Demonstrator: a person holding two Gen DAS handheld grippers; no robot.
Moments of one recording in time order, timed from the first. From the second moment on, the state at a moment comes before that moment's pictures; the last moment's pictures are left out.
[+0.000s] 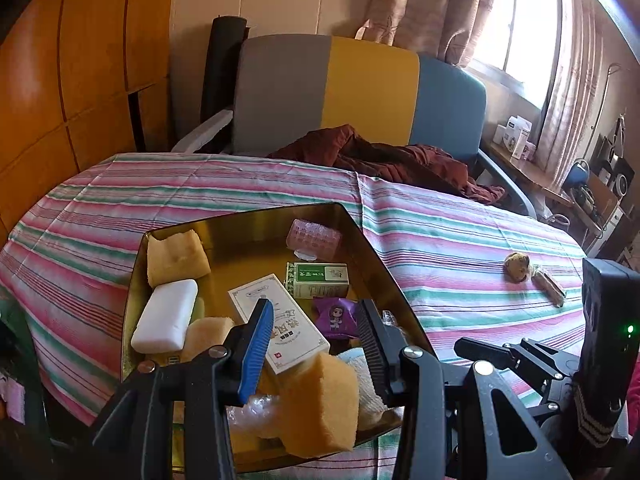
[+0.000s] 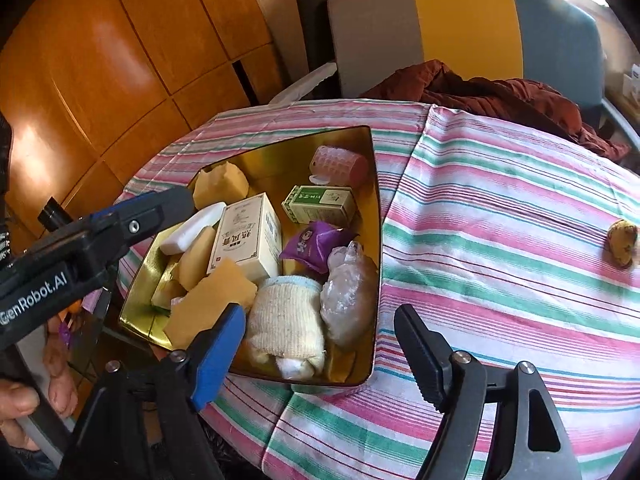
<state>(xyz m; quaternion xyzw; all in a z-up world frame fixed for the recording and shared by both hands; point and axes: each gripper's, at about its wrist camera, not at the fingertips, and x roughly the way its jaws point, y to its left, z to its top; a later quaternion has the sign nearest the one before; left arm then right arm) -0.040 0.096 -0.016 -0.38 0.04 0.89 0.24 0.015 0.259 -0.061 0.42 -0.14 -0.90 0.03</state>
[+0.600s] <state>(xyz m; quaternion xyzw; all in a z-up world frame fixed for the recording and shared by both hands) -0.024 0.118 -0.008 -0.36 0.07 0.89 0.27 0.028 0.307 -0.056 0.41 -0.17 -0.90 -0.03</state>
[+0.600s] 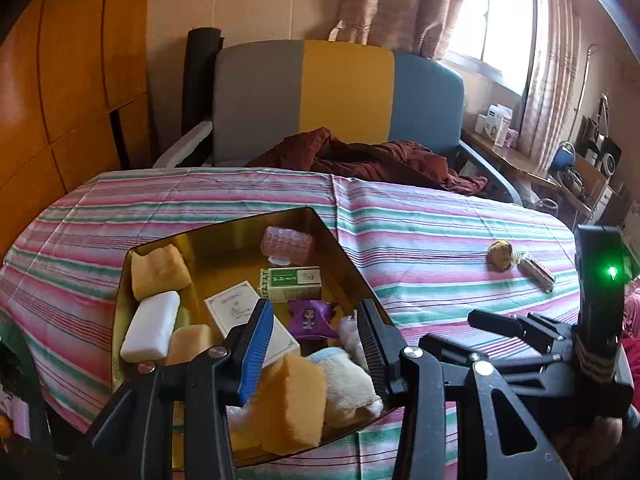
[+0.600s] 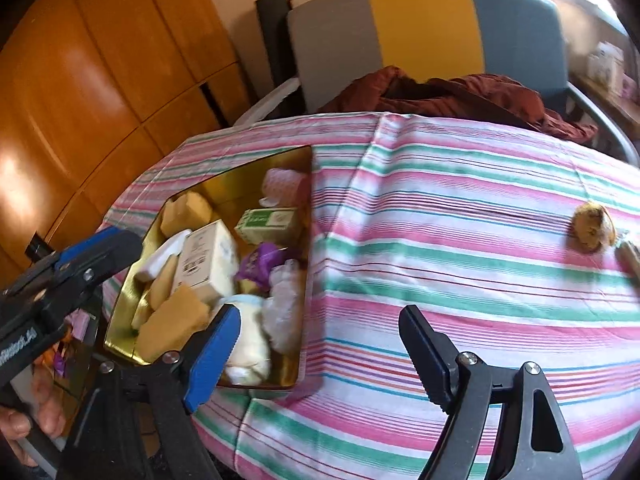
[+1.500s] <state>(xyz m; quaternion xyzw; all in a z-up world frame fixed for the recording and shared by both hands) 0.004 0.202 -0.010 -0.36 0.14 0.85 0.37 0.080 0.452 -0.067 0.44 -0.20 -0.86 -0.18</state>
